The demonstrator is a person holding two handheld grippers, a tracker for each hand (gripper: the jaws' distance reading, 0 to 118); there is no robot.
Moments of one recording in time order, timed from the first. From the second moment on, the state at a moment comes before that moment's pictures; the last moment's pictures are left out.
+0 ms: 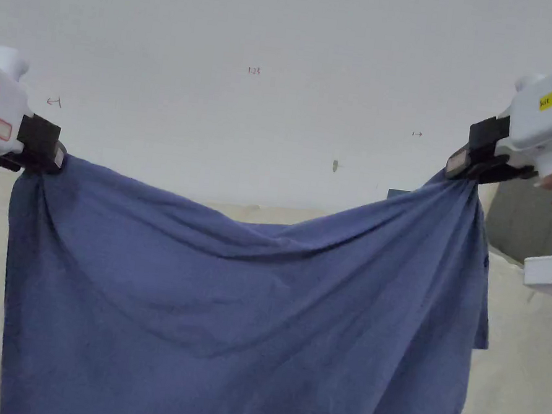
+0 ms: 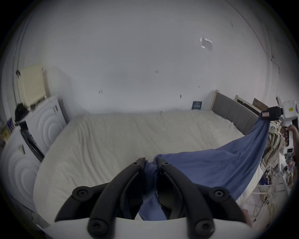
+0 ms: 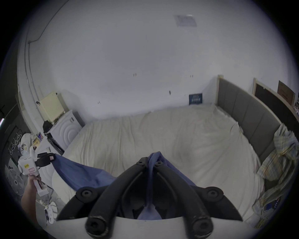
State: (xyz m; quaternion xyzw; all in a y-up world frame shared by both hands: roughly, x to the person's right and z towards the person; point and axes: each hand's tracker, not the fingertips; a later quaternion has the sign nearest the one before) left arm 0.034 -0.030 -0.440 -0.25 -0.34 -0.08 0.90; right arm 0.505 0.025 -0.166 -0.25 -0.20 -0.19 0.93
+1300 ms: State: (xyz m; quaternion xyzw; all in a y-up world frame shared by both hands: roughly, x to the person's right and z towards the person) left arm -0.003 -0.236 -0.357 -0.22 -0.34 0.00 0.91; right arm 0.414 -0.212 -0.109 -0.17 -0.20 -0.16 0.95
